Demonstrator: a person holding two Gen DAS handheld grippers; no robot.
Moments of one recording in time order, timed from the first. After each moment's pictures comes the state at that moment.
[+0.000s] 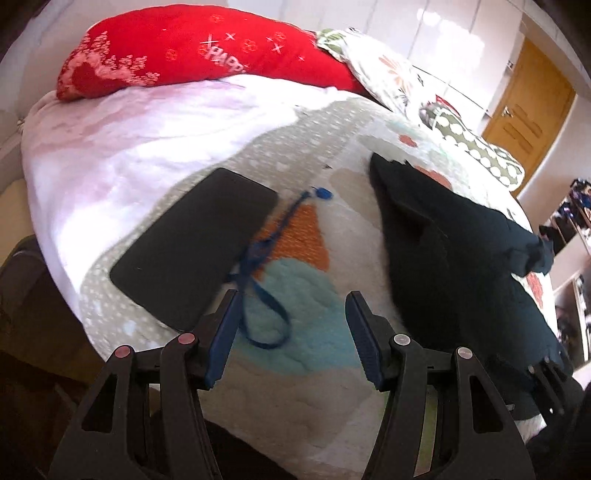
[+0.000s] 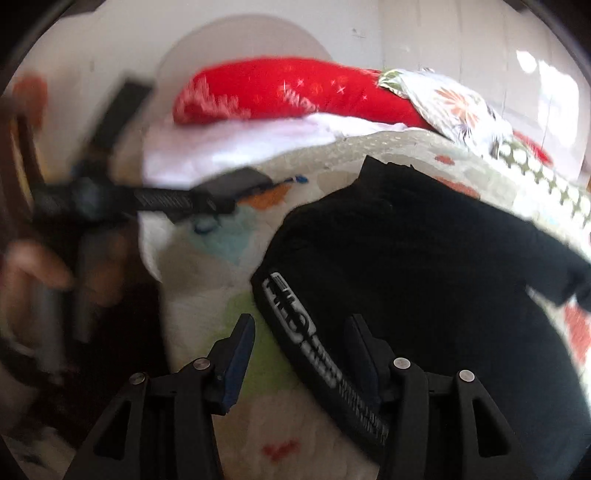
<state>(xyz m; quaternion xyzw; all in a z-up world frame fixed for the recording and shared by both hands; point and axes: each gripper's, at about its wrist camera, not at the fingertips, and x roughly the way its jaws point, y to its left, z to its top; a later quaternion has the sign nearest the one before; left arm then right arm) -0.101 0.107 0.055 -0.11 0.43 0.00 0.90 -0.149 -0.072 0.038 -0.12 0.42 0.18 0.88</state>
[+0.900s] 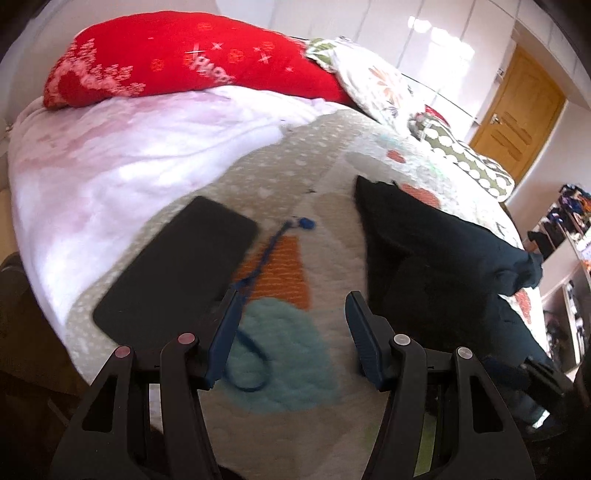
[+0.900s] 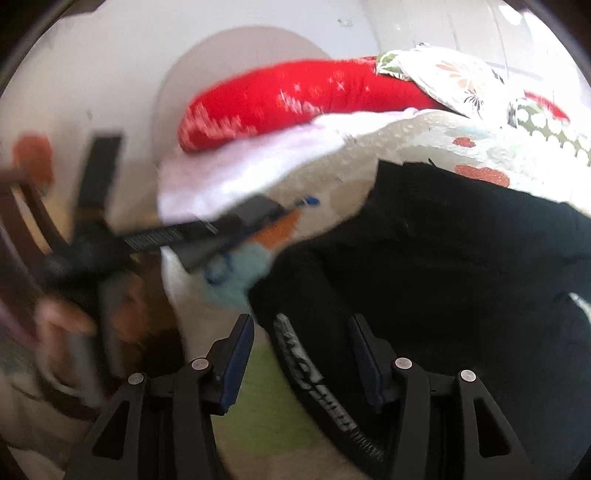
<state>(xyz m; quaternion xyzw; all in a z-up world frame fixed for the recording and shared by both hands) -0.077 0.096 0.069 -0.12 0.41 -0.04 0.90 -0.102 -0.108 0.064 0.07 0.42 0.28 0.86</state>
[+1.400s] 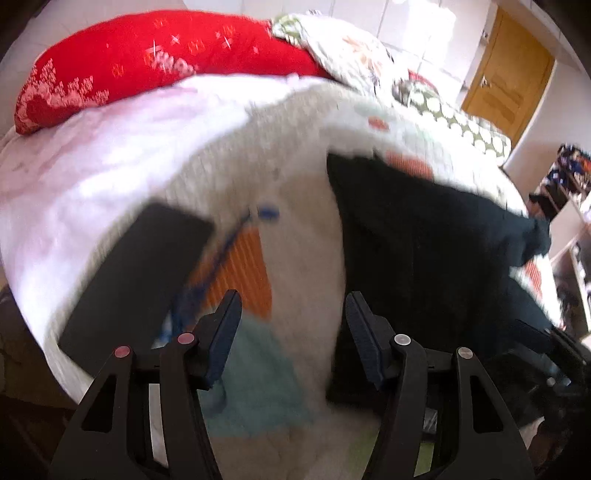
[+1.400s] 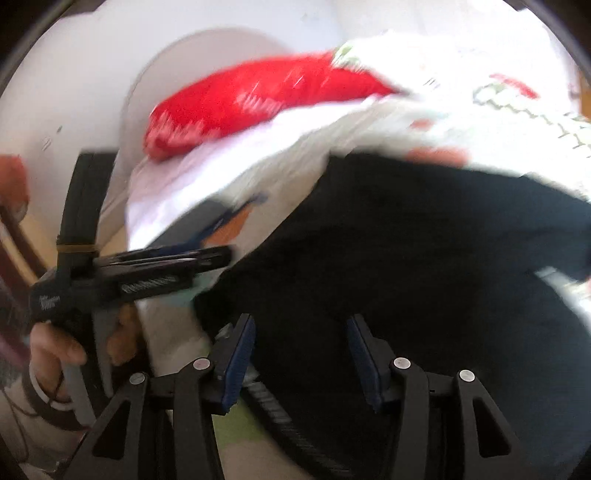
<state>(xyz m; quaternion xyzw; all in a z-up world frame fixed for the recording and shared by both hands) -0.037 0.063 0.068 -0.07 0.44 -0.05 0.89 -0.079 -0.153 0.059 0.06 0.43 0.17 0.88</state>
